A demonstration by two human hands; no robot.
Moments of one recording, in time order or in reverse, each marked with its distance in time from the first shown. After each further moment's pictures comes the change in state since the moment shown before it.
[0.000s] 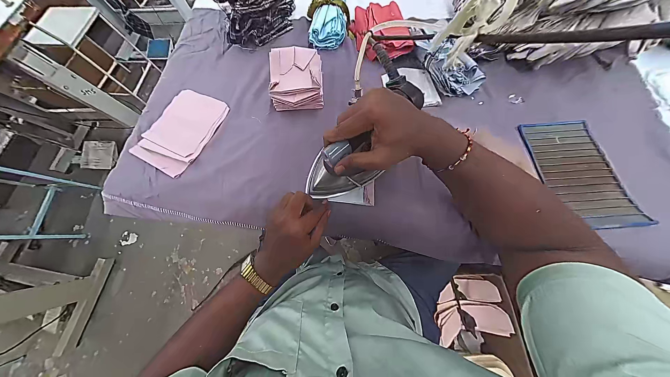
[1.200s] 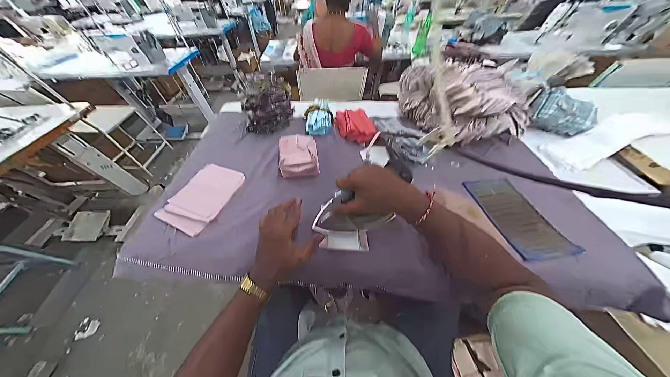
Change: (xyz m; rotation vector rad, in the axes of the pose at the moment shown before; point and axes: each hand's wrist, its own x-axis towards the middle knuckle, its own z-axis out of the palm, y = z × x) left_hand 0.045 -0.058 -0.017 0.140 0.015 -0.113; right_hand -0.006 -0.033 -0.006 -0.373 -0.061 0.387
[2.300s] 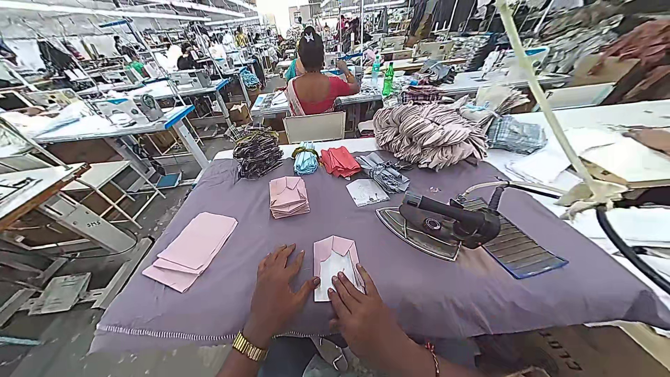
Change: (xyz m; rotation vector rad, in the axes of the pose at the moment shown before) left_hand -0.002 -0.007 0.014 0.032 -0.041 0.112; right_hand -0.105 -0.138 0.124 -0.210 0.324 0.246
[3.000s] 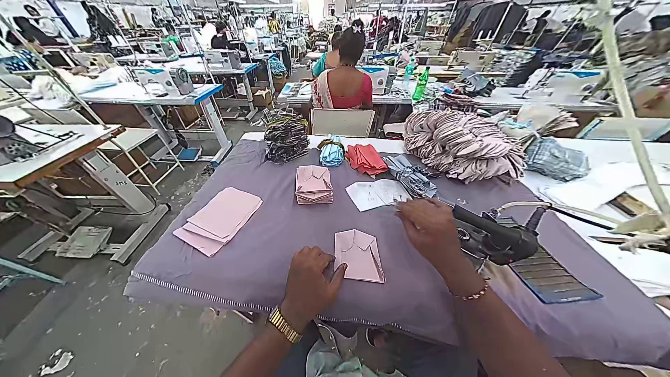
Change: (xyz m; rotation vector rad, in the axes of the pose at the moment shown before) left_hand -0.009 0.036 0.007 -0.141 0.165 -0.090; right_hand 0.085 0.147 -0.055 0.015 0.264 0.180
